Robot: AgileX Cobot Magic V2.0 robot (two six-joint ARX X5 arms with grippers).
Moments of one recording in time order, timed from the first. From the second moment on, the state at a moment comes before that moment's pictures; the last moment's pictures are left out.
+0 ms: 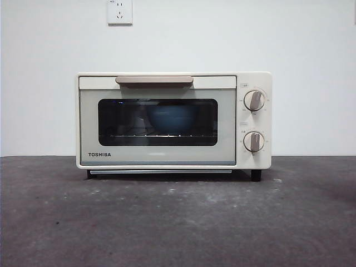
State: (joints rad) left arm 0.04 0.00 0.03 -0.17 0.15 0.01; right arm 0.72 0.49 0.60 -0.14 0.23 0.19
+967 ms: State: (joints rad) left arm 0.04 0.00 0.03 -0.17 0.15 0.01; right arm 0.12 0.05 0.09 0.05 -0.13 -0.05
